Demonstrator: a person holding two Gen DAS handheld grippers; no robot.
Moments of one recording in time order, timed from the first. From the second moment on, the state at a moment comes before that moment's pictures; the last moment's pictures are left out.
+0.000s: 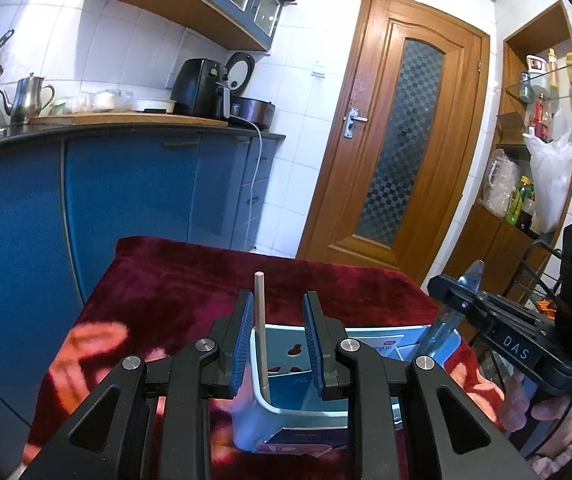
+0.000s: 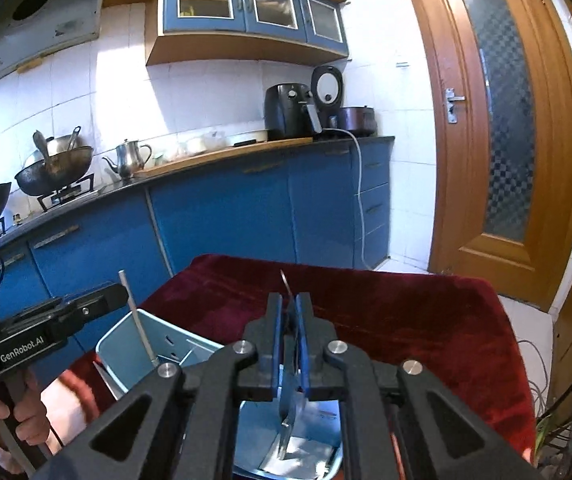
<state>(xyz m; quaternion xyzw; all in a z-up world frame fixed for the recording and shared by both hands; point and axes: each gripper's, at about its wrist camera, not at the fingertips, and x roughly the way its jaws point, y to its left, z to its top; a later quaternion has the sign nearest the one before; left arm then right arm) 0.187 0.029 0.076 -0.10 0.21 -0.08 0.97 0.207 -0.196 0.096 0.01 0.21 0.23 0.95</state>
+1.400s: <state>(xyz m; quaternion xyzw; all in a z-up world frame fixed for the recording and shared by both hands) 0.062 0.052 0.061 -0.03 0.35 -0.05 0.93 0.051 -0.218 0.079 0.02 0.34 0.17 0.92</state>
